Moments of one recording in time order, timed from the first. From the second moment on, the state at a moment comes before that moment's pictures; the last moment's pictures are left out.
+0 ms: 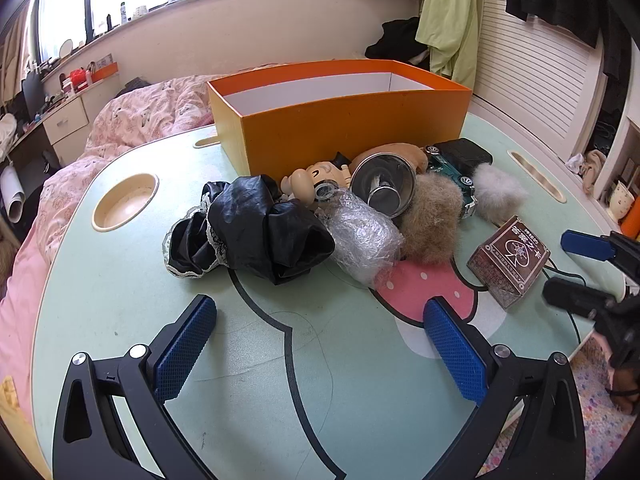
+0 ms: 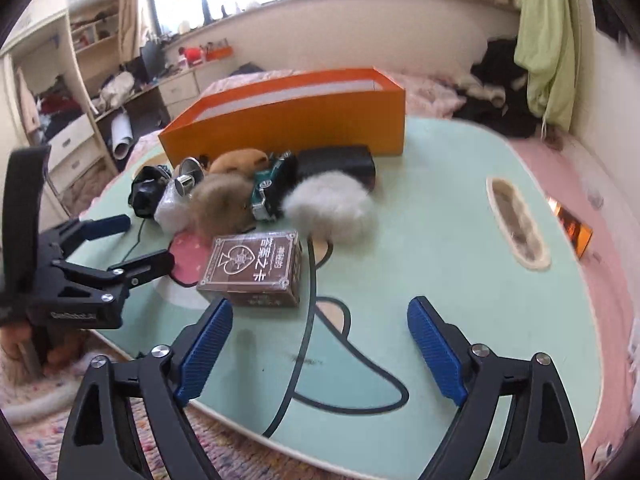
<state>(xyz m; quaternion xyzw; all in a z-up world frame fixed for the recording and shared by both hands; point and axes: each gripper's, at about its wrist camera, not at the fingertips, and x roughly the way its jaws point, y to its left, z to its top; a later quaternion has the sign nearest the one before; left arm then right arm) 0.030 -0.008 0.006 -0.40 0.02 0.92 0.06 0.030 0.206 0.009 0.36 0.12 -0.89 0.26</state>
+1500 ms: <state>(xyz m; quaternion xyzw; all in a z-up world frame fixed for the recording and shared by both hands) -0.058 -0.016 0.064 -0.44 -0.13 0.86 0.21 0.034 0.193 -0.002 0.34 0.15 -0.89 0.27</state>
